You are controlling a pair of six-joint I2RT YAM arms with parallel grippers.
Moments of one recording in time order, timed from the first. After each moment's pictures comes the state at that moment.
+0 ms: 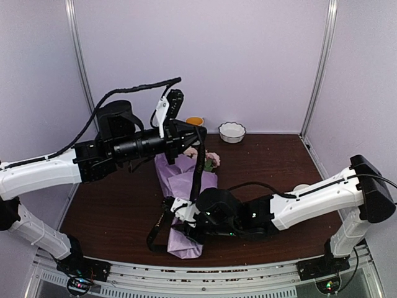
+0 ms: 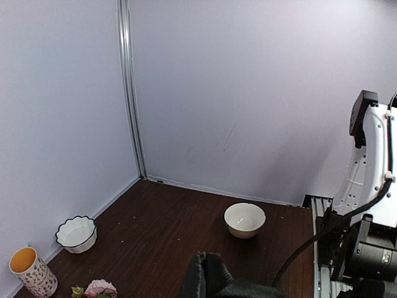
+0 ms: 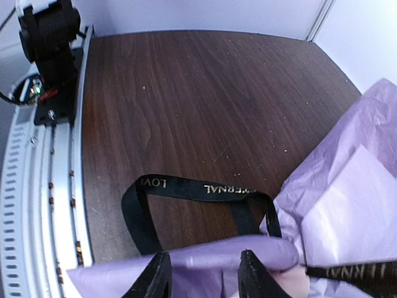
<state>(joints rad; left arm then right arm) -0.99 1.33 1.15 0.21 0.25 0.02 1.35 1.68 1.04 0.12 0.18 -0.07</state>
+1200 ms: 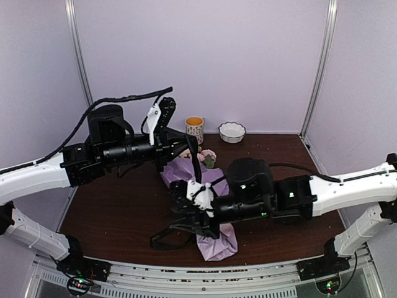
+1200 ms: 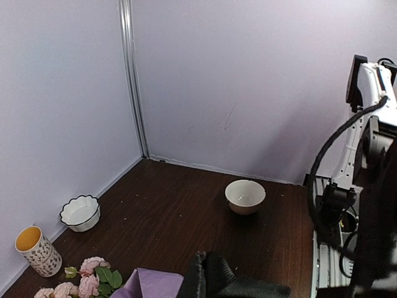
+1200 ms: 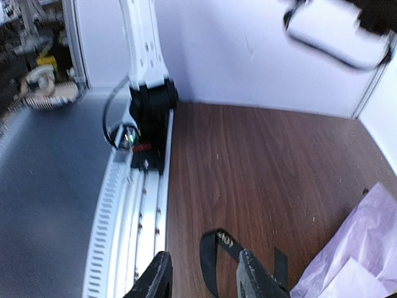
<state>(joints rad) -0.99 1.24 1.10 0.08 0.23 0.06 1.36 1.51 1.13 -0.04 -0.10 -0.16</state>
